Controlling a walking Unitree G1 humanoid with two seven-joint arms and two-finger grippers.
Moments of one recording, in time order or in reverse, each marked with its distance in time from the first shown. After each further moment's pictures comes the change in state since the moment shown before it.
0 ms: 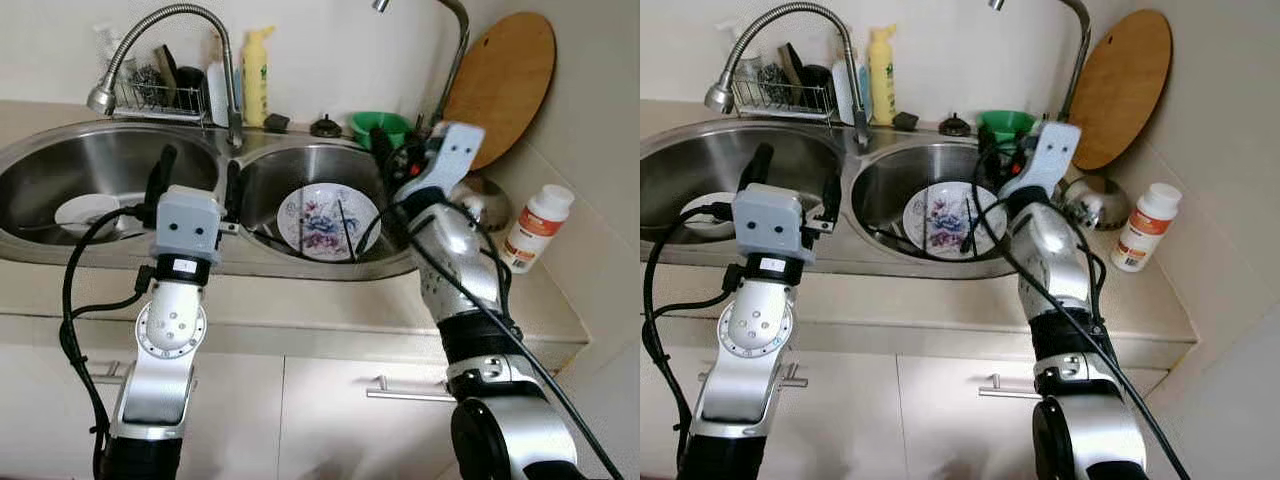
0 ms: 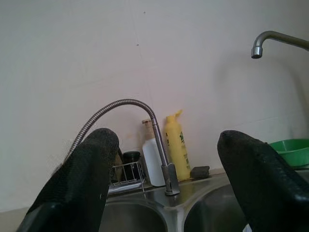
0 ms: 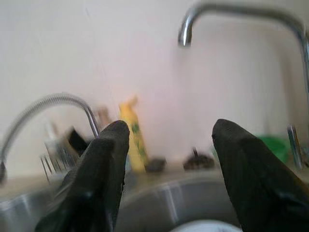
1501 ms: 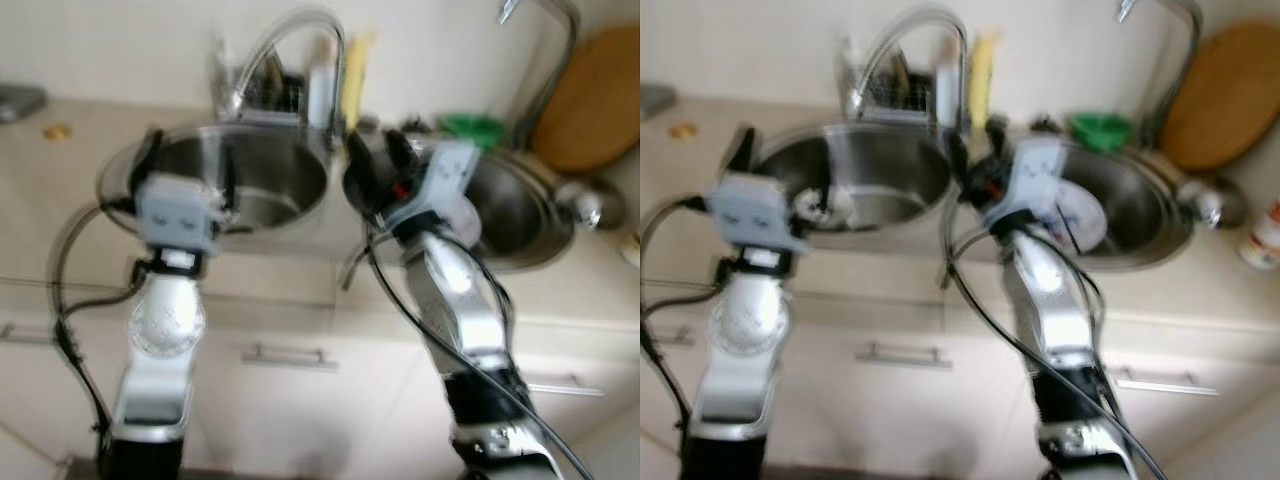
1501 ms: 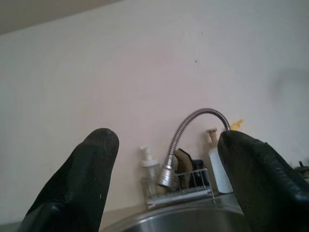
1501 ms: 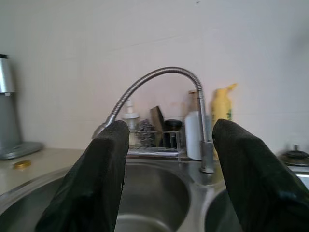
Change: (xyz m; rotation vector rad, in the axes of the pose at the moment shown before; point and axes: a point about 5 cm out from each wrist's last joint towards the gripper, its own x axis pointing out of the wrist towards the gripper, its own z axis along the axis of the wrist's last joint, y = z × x) left arm 0.001 -0.007 0.020 -0.043 -0.094 -0.024; right arm -0.052 0.009 -0.013 -0.161 0.015 0.081
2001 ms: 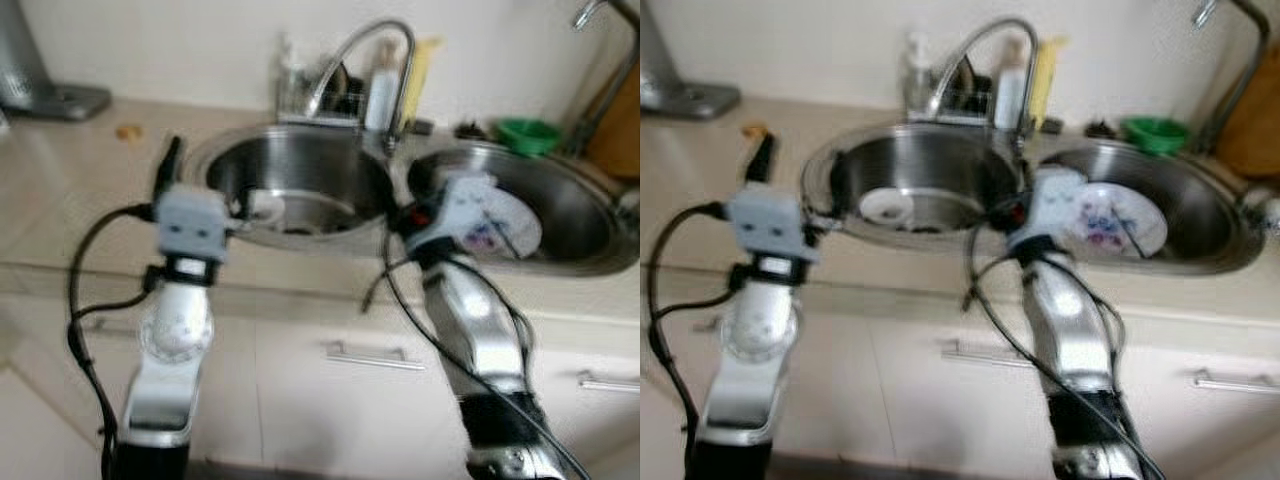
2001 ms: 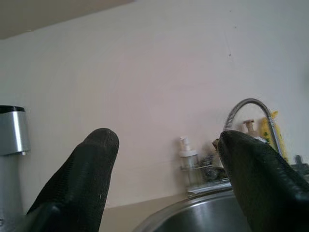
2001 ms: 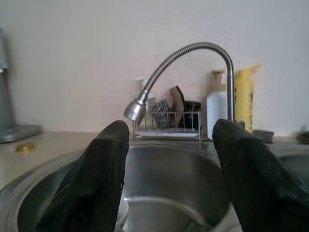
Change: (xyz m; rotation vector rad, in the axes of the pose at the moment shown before) left arm -0.004 -0.002 -0.003 -0.001 0.007 -0.016; right arm -0.019 -0.018 -0.011 -0.064 0.053 -0.081
